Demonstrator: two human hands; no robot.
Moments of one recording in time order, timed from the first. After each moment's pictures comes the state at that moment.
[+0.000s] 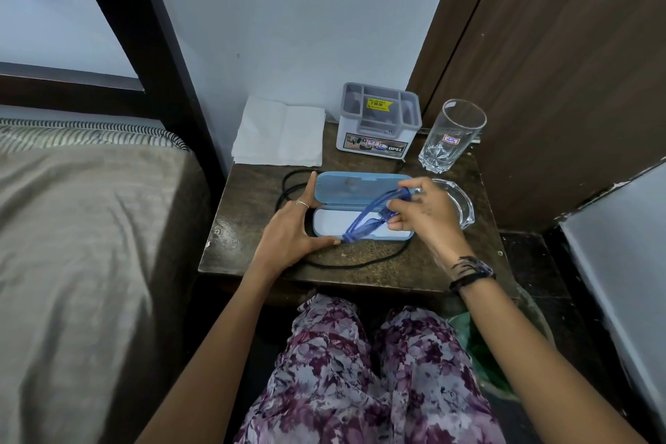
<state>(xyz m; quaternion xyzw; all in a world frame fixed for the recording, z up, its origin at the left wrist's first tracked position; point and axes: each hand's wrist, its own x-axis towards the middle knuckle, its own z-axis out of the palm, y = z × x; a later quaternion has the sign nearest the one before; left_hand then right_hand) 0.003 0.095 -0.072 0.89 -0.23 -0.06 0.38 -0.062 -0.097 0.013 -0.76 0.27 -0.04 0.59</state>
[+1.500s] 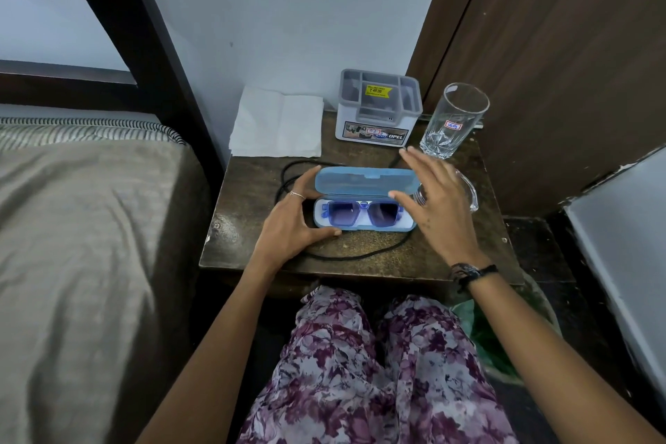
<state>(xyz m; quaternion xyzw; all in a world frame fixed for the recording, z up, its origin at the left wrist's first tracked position) -0.002 0.097 -0.064 0.86 -0.20 -0.09 0.46 -0.073 -0.121 -0.013 -0.96 0.02 -0.20 0.19</state>
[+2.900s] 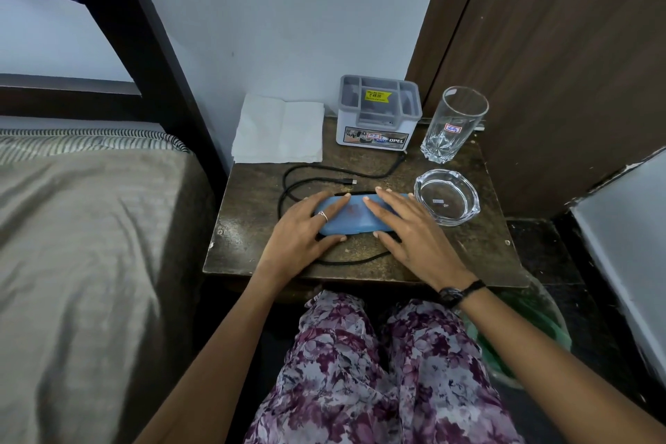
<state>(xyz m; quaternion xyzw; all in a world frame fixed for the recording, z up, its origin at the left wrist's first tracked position) -0.007 0.095 -0.078 0.89 -0.38 0.03 0.27 -0.085 -0.112 -0.049 -0.99 -0.08 -0.06 0.11</state>
